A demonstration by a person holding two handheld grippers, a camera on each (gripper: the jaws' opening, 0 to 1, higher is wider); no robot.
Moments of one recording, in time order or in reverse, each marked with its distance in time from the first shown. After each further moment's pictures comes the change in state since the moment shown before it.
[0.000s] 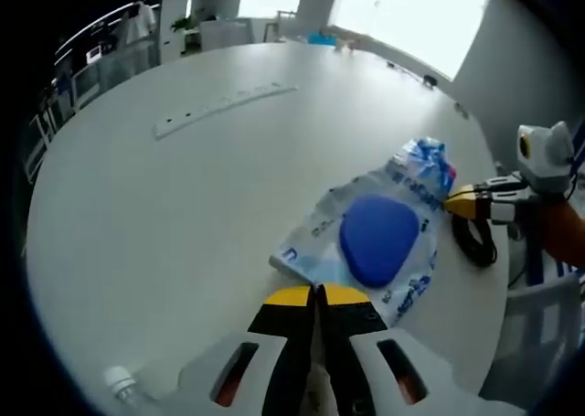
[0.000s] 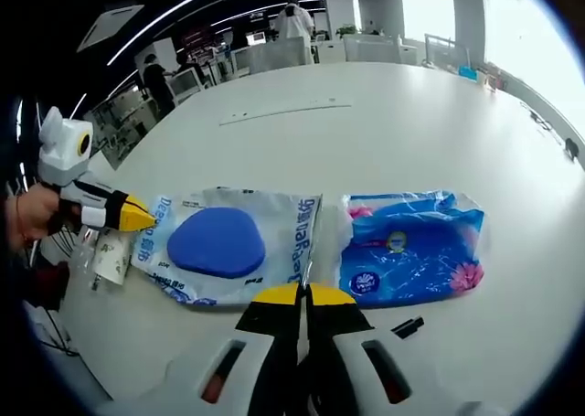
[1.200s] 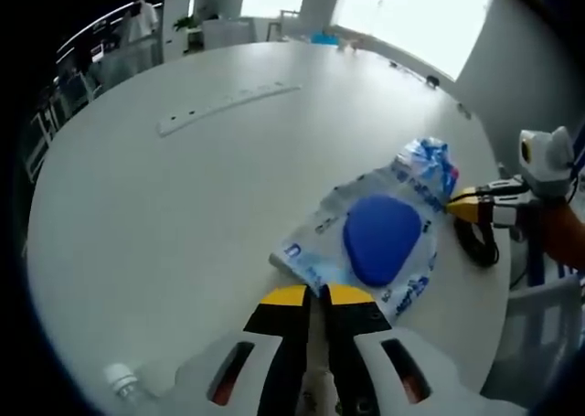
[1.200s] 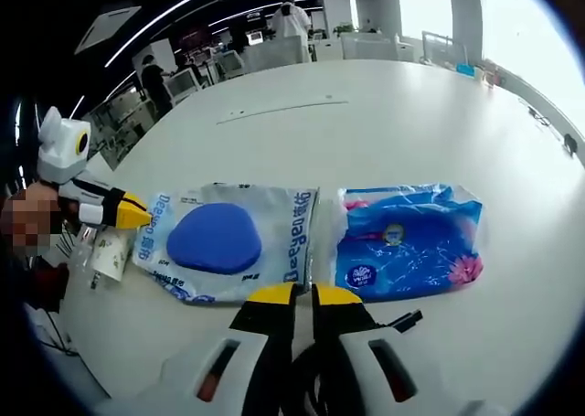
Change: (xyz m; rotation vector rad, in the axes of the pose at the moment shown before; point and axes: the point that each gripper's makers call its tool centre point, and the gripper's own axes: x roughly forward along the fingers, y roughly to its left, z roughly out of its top) left arm -0.002 0.003 -0.001 -0.019 -0.004 0.006; right arm 0.000 -0.004 -0.005 0.013 0.003 -0.003
